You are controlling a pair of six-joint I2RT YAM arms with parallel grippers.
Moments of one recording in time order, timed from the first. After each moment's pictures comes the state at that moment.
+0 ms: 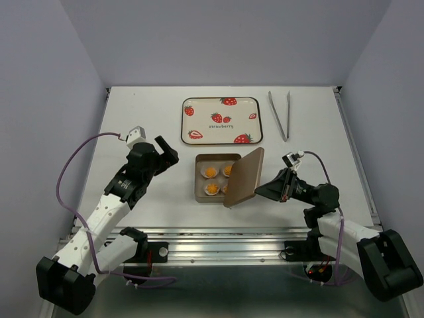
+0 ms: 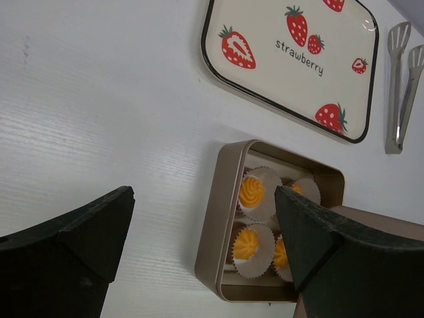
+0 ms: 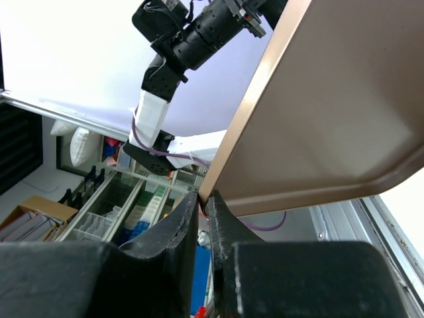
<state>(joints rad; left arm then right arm) -0.41 0.86 0.70 -0.38 -0.25 -0.76 0.32 0.96 0.06 1.33 -0.91 1.62</state>
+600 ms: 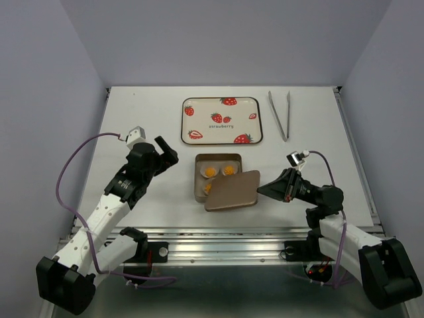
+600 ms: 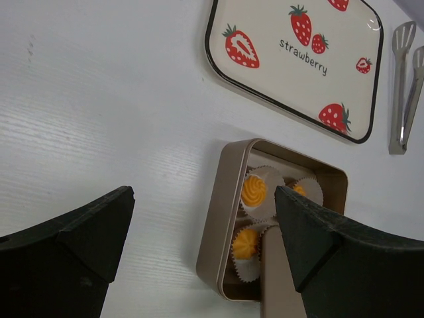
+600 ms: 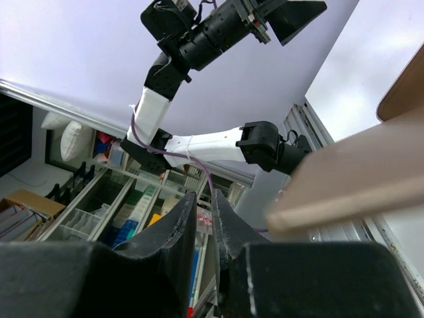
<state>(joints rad) -0.41 0.86 0.70 -0.39 -0.26 -0.76 0.27 0.90 0.05 1.32 -0.95 1.62</state>
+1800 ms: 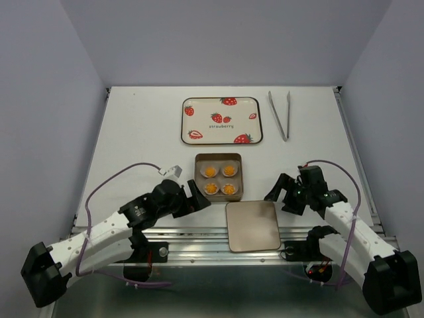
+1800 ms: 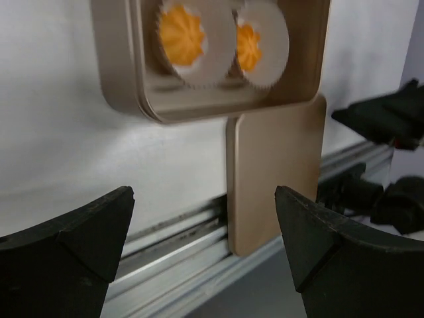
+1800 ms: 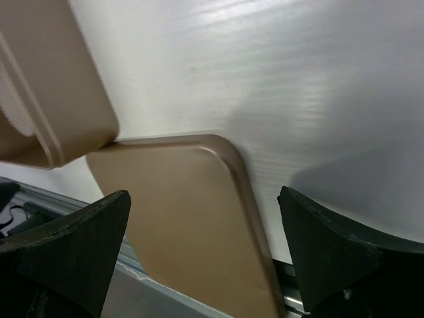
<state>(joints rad) -0.76 0.74 0.42 -0.35 -0.01 -1.00 0.25 0.81 0.38 -0.48 -0.34 0.74</state>
